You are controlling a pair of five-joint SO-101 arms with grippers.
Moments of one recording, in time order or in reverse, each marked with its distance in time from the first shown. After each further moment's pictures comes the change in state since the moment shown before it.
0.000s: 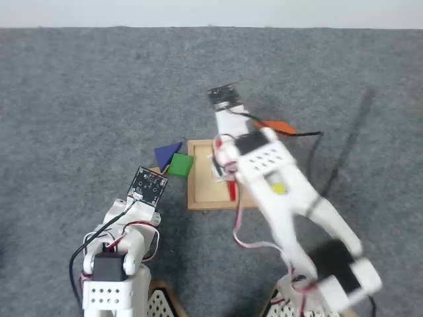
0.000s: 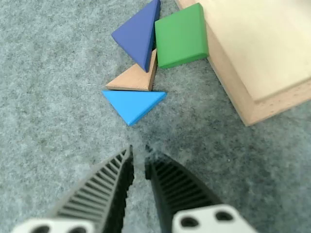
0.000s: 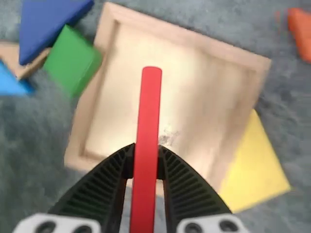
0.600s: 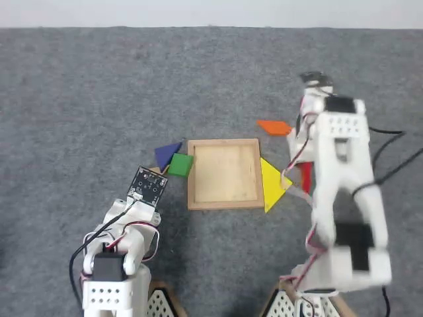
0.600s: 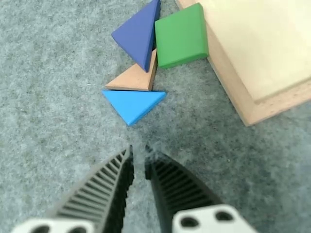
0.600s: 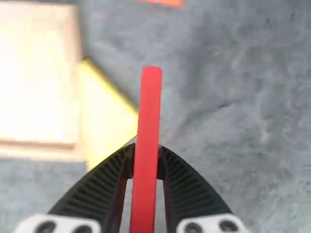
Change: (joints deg) left arm 0.0 0.0 0.0 0.0 0.0; right arm 28.5 -3.2 -8.3 20.7 19.9
